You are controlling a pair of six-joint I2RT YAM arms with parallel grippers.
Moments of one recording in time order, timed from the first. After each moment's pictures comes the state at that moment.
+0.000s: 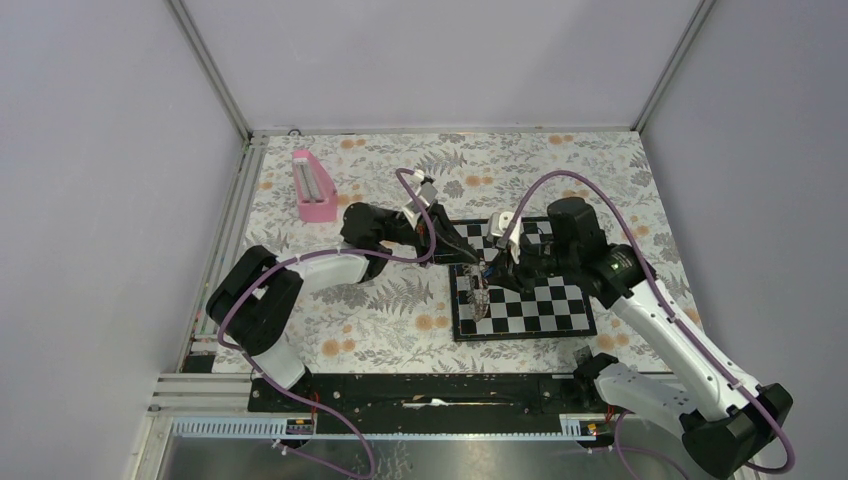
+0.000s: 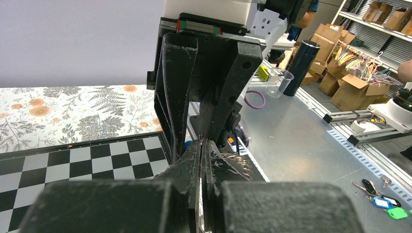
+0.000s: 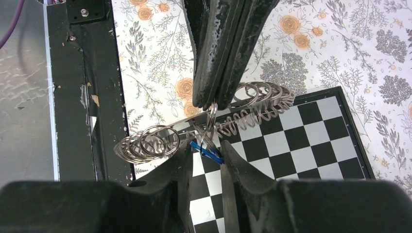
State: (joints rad) left arm -0.67 1.65 0.87 1.38 1.20 -0.76; right arm 0.54 0.97 0.98 -0.69 -0.70 -0.51
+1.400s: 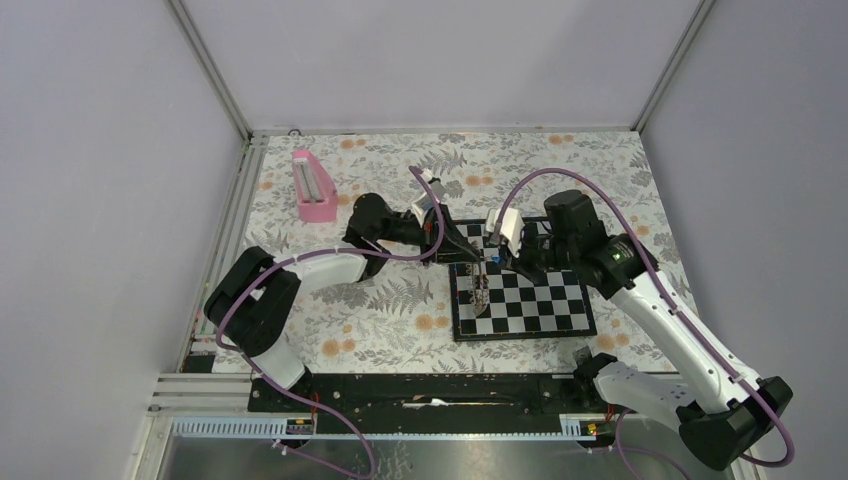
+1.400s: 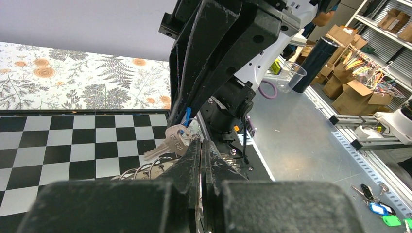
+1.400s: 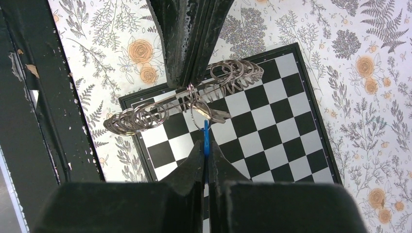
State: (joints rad) left arm -0.66 1.64 0.88 1.09 1.17 -0.61; right arm 0.55 1.02 1.08 -0.83 -0.46 -0.62
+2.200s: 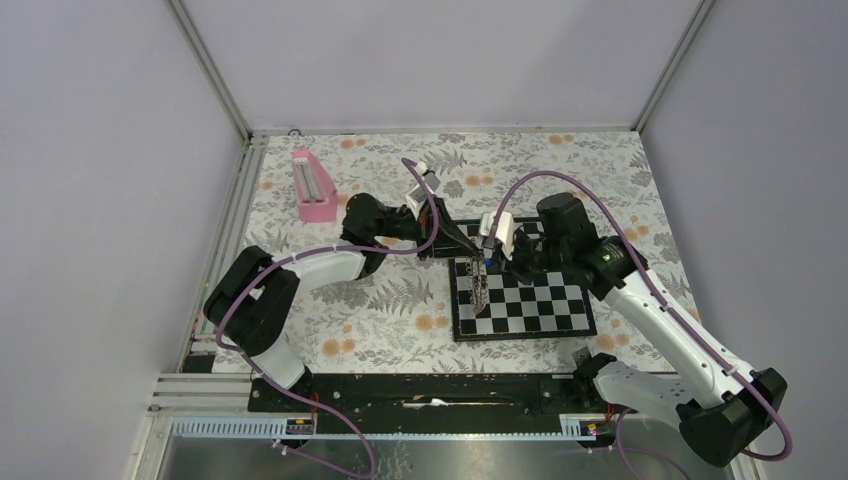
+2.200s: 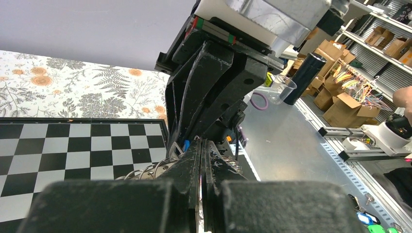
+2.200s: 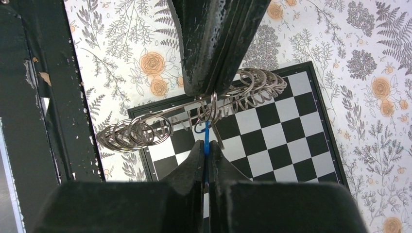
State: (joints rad) left arm -0.64 1.64 0.89 1.20 1.17 -0.75; right arm 0.57 1.04 1.02 -0.75 -0.52 -0.61
